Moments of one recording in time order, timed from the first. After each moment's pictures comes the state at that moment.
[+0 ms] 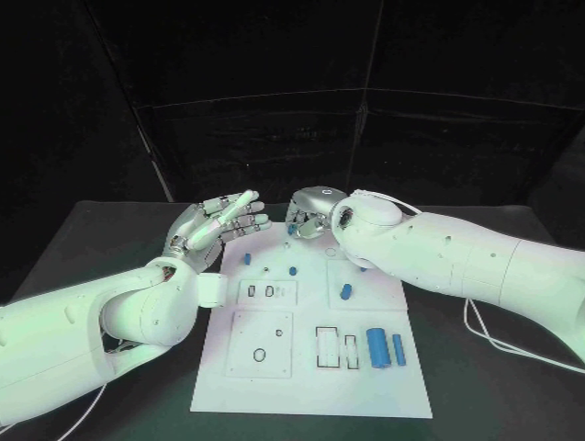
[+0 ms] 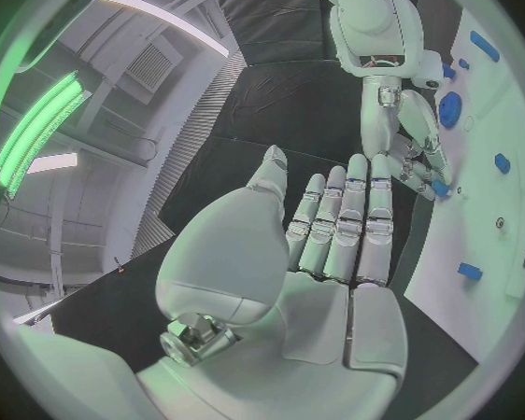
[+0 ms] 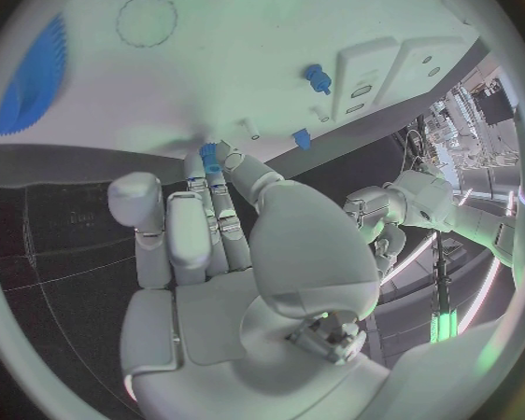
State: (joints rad) left arm 1.20 -0.86 -0.05 1.67 0.19 -0.37 0.61; left_hand 1.37 0.07 -0.11 0.11 0.04 0.87 0.22 0.13 0.07 0.97 0.18 0.12 0.06 1.02 0.14 0.18 0.09 0.17 0.91 0.25 0.20 0.09; right arm 1.31 -0.37 -0.04 1.03 -1.56 -0.22 -0.07; right_hand 1.24 -0.01 0.38 -0.26 0.11 1.04 0.17 0.06 0.07 1.20 0.09 0.07 0.08 1.47 0.00 1.29 1.04 0.14 1.25 0.11 1.24 0.90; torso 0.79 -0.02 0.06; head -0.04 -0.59
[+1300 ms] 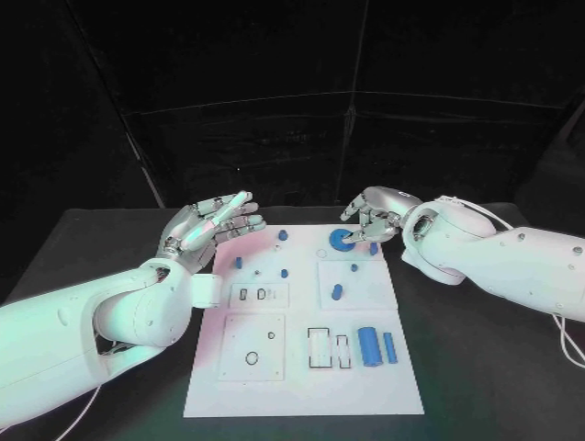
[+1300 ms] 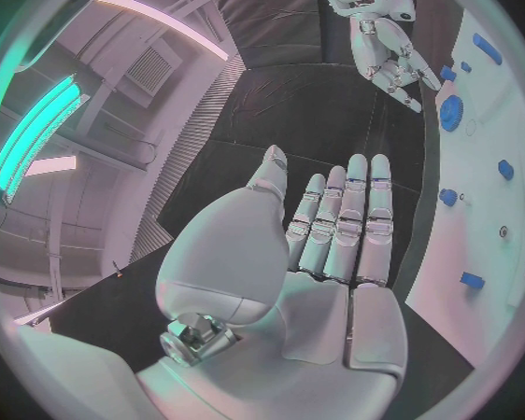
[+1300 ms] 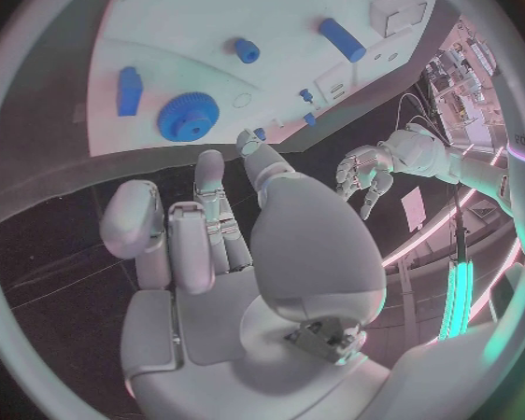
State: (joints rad) left arm 1.20 -0.87 -0.05 1.66 0.19 -0.37 0.60; left_hand 1.37 0.07 -0.11 0.11 0.04 0.87 0.22 0.12 0.07 0.97 0.18 0.12 0.06 1.02 0.14 0.18 0.09 0.17 0.91 0.25 0.20 0.08; right arm 1.31 -0.80 -0.04 1.42 -1.39 -0.31 -0.20; right_hand 1.28 -0.12 0.15 -0.02 0.16 0.89 0.15 0.09 0.08 1.21 0.06 0.83 0.71 1.47 -0.02 1.44 1.27 0.11 1.32 0.08 1.33 1.05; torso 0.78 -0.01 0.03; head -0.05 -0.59
